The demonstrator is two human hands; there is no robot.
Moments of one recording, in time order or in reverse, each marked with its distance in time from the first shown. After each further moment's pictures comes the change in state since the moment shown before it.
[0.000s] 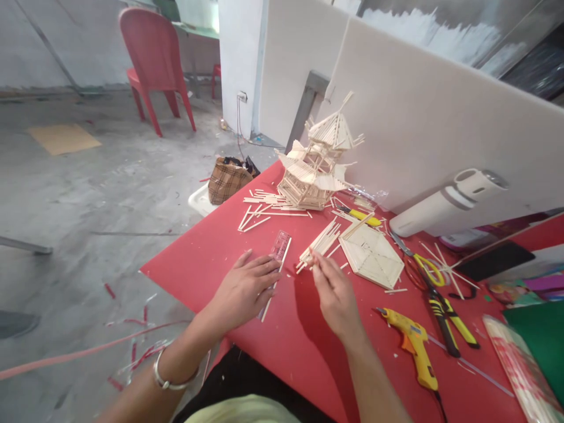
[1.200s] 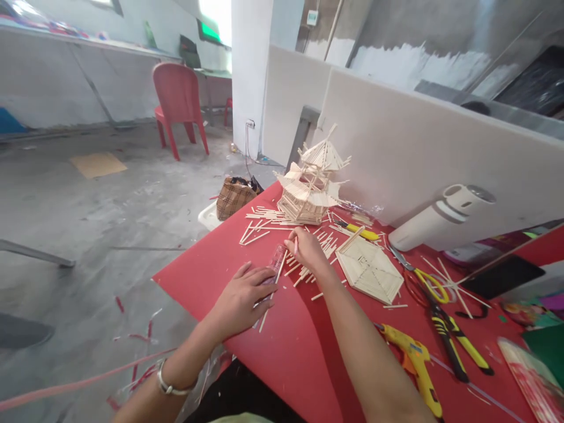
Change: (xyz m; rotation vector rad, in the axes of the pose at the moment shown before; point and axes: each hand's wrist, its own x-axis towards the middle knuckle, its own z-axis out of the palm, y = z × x) left_hand -0.002 0.002 -0.001 0.058 -0.031 -0.037; right_hand 0.129 0.017 0.030 -0.458 -0.231 -0.091
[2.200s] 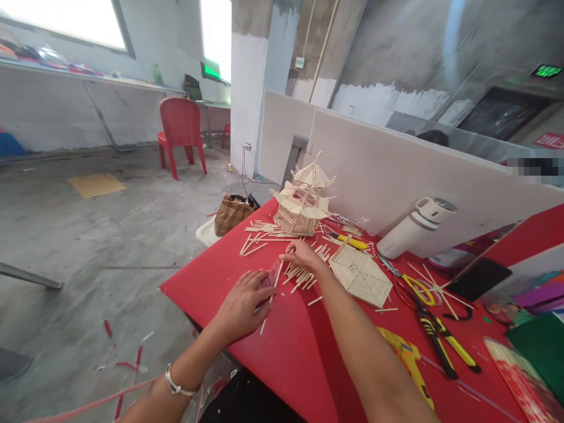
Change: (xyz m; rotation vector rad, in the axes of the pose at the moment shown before) left_hand -0.004 0.006 0.002 0.069 0.103 -0.030; right_hand 0.012 0.006 -0.001 0.378 -0.176 0.173
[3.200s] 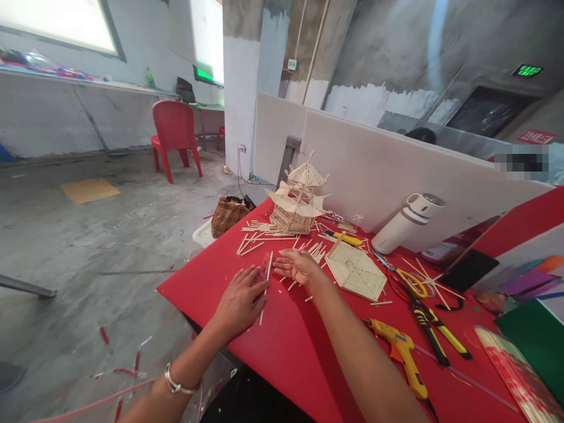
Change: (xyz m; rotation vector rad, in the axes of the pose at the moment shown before) left_hand 0.000 -0.008 0.012 0.093 0.049 -0.051; right_hand -0.037 -0.013 0.018 0.983 -0.008 0.393
